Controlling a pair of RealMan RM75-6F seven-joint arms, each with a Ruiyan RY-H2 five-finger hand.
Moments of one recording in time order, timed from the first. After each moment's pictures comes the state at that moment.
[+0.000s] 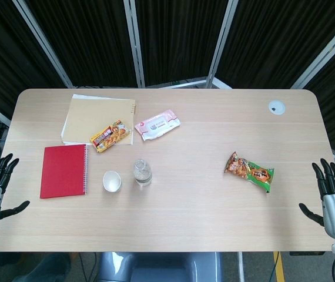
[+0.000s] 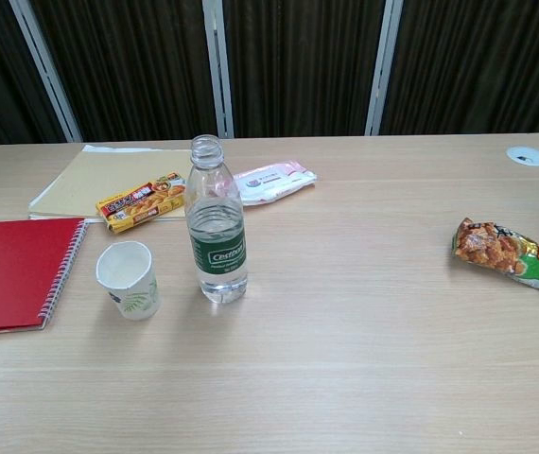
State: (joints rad) left arm -0.11 -1.16 -0.03 -1.51 1.61 1.55 -0.04; right arm 0.05 -1.17 0.10 -1.55 -1.57 1.64 -0.13
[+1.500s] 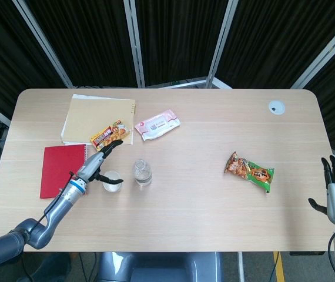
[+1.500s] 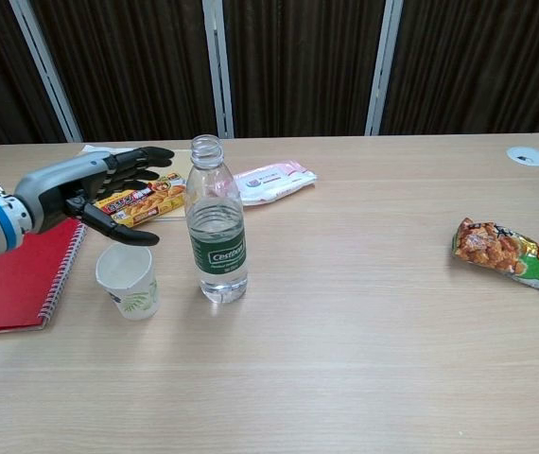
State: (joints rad) left arm -0.67 -1.66 -0.13 -1.08 1.55 0.92 -0.83; right arm 0.10 -1.22 0.16 -1.48 -1.33 1.46 -0.23
